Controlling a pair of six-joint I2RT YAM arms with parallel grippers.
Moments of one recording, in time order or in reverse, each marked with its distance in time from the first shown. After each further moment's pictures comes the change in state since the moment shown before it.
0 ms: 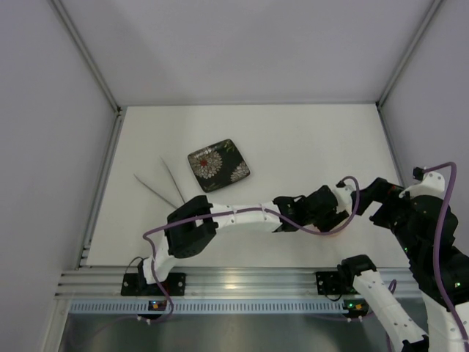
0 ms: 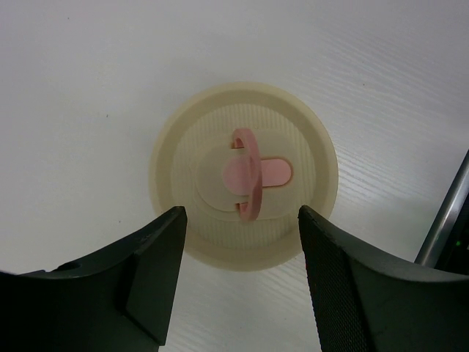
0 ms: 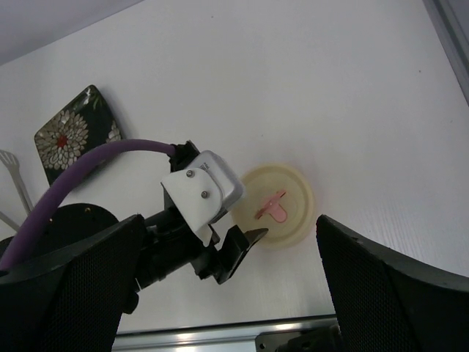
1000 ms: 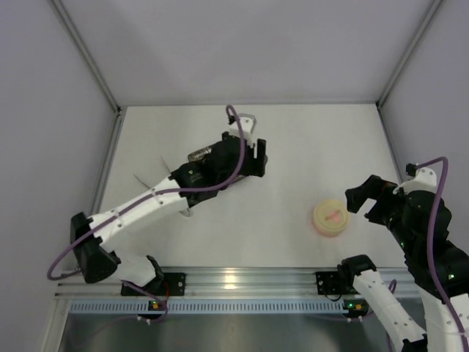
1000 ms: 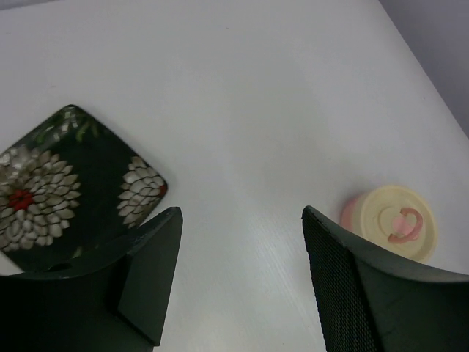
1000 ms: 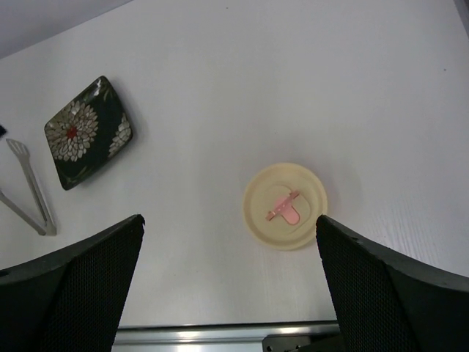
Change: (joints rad) left arm 0.278 -0.654 -0.296 -0.193 -0.203 -0.285; right arm 0.000 0.008 -0.025 0.030 -0.035 0.001
